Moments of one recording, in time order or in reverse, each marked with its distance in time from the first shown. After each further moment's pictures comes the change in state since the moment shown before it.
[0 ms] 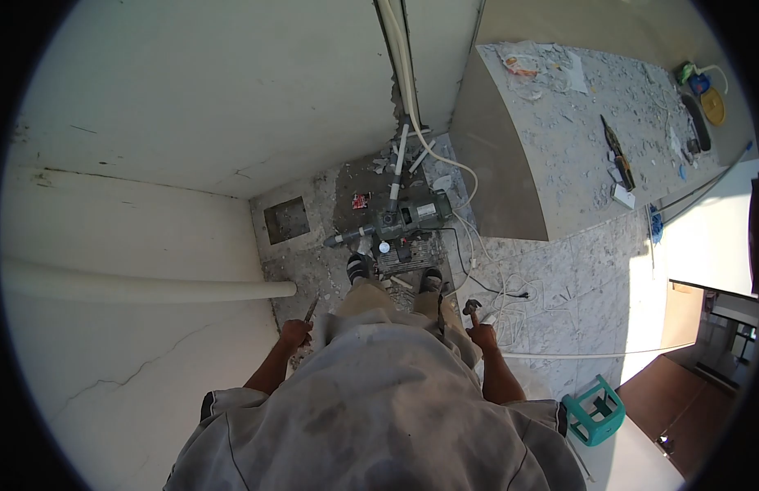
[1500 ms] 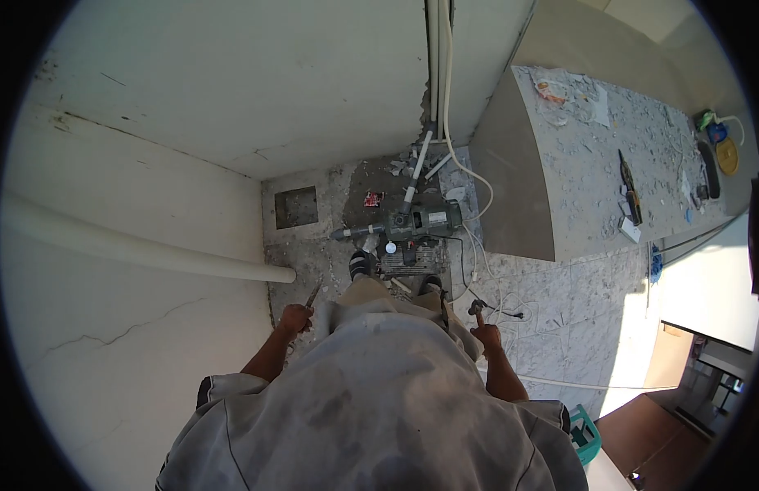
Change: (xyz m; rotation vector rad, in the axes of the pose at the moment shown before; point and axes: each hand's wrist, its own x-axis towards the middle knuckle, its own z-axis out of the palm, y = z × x) left_hand -0.018 0.009 0.013 -0.135 0.099 0.054; right_hand 0.011 -0.011 -0.051 -0.046 -0.040 0.021
